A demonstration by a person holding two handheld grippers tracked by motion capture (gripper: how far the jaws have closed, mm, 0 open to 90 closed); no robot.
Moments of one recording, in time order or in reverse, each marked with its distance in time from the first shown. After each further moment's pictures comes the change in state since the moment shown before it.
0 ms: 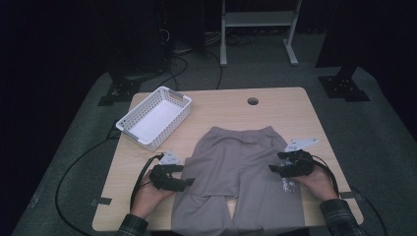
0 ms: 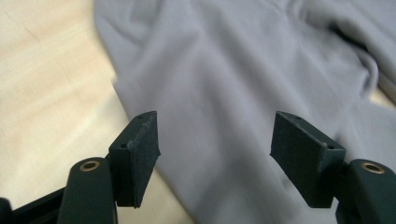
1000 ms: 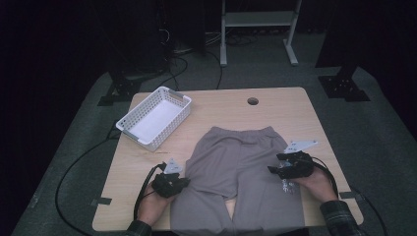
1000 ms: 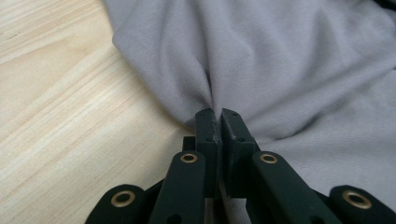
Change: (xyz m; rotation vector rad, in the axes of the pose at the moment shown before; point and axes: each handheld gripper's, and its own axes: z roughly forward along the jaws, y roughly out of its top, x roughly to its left) left arm -0.011 -0.013 0.011 0.014 0.069 -0.024; right arm 0.006 0.002 -0.002 -0.014 0.012 0.004
